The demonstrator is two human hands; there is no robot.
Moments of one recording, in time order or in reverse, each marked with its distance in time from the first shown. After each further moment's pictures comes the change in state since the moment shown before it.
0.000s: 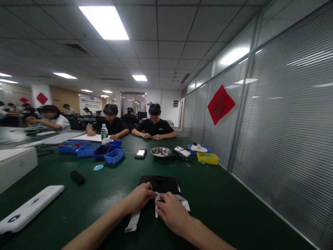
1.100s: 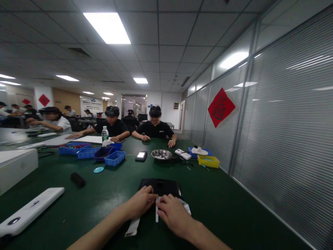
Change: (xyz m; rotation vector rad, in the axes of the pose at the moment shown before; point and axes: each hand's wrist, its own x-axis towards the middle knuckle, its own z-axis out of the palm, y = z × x) left_hand -0.001 0.015 -0.003 0.038 -0.002 -0.025; right_hand 0.003 0.000 -0.009 0.053 -0.025 0.057
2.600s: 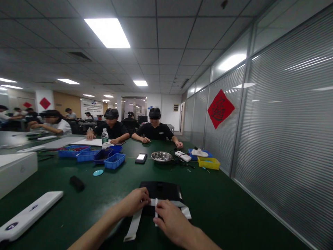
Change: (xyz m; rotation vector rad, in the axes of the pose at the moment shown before) left_hand -0.005 -0.013 -0.019 -0.132 -0.029 -0.127; right_hand -0.002 -0.010 -0.001 0.082 0.000 -0.025
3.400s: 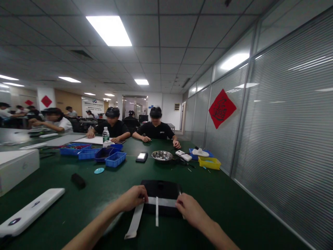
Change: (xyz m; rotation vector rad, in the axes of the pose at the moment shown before) left_hand -0.003 -0.013 -0.006 -0.150 -0.017 -0.042; right_hand -0.015 0.055 -0.025 0.114 0.022 0.398
